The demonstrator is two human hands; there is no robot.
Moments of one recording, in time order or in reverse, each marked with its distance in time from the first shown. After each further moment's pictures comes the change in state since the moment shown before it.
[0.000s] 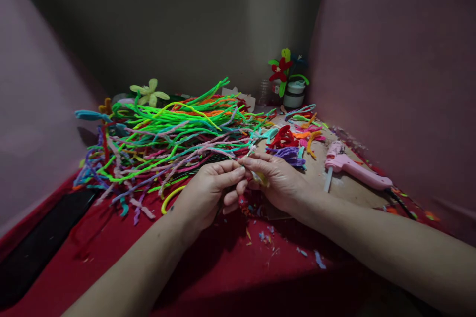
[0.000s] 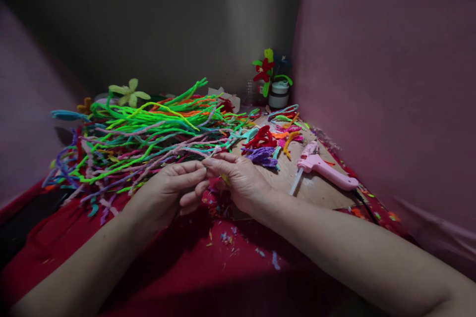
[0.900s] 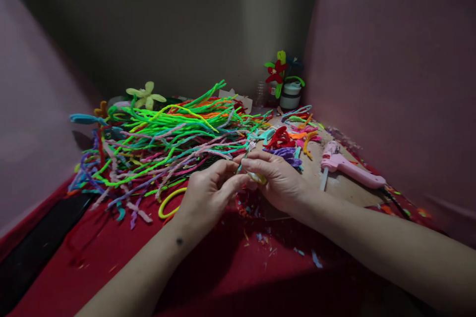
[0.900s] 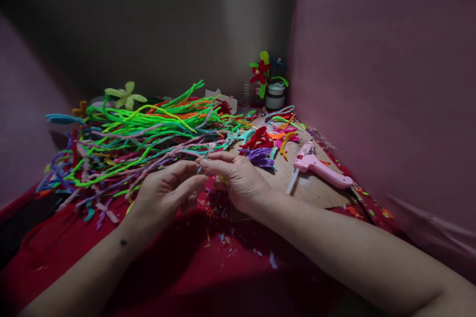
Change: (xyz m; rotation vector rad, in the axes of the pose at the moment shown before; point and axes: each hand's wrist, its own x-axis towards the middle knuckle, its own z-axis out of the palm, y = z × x) left_hand -0.008 -0.001 0.006 0.565 0.264 0.318; right_hand -0.004 -0.006 0.002 -0.015 -0.014 -0.065
